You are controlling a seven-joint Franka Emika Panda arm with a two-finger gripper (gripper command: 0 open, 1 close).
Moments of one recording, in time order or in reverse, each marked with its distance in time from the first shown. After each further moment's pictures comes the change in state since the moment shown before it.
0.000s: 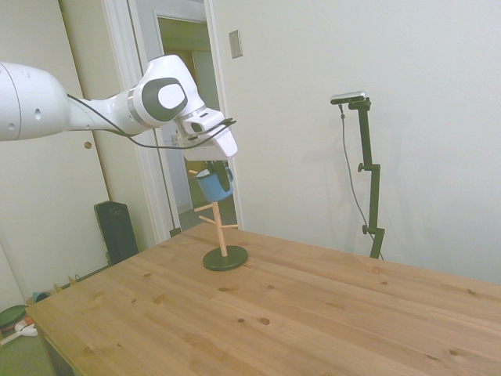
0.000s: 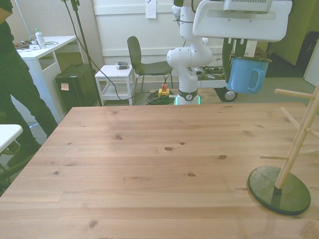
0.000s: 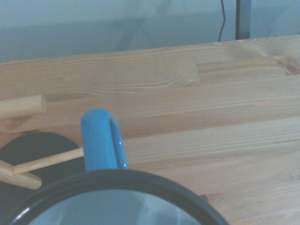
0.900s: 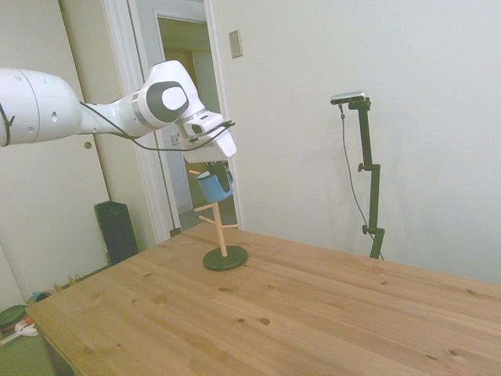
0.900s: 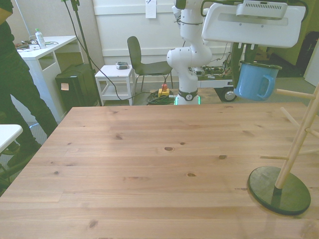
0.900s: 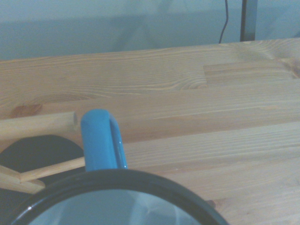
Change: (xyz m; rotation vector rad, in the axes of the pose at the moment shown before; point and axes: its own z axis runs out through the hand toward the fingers) arm -0.010 -0.026 0.010 -0.033 0.011 -0.014
